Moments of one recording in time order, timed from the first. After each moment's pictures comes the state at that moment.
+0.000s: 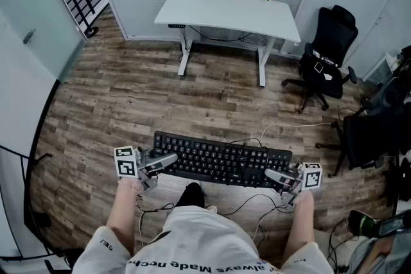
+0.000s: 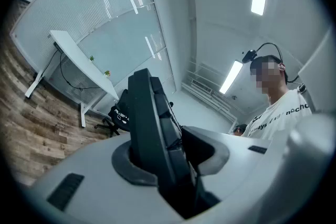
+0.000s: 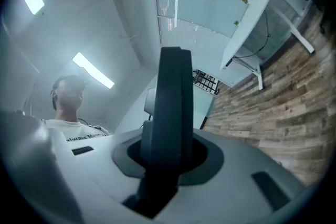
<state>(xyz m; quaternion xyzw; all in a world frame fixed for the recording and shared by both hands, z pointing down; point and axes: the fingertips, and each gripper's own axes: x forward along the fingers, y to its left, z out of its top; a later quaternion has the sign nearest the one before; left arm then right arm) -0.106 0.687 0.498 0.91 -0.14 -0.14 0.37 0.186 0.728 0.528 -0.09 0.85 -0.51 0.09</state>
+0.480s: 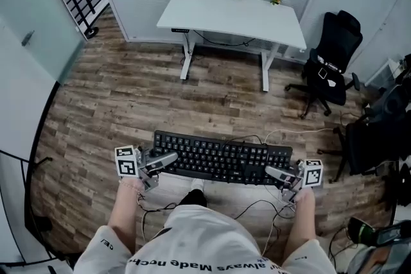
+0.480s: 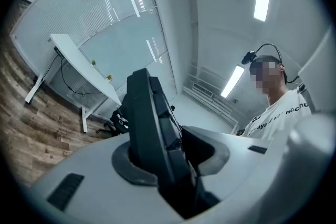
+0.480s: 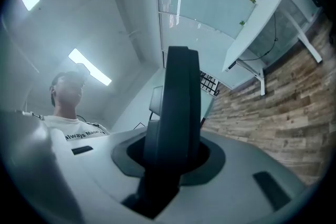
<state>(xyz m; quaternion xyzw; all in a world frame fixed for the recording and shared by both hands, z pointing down) -0.141 0.622 0.492 0.91 -0.14 -0.15 0.37 0.153 0.657 0.516 -0.09 0.87 -0.49 0.07</state>
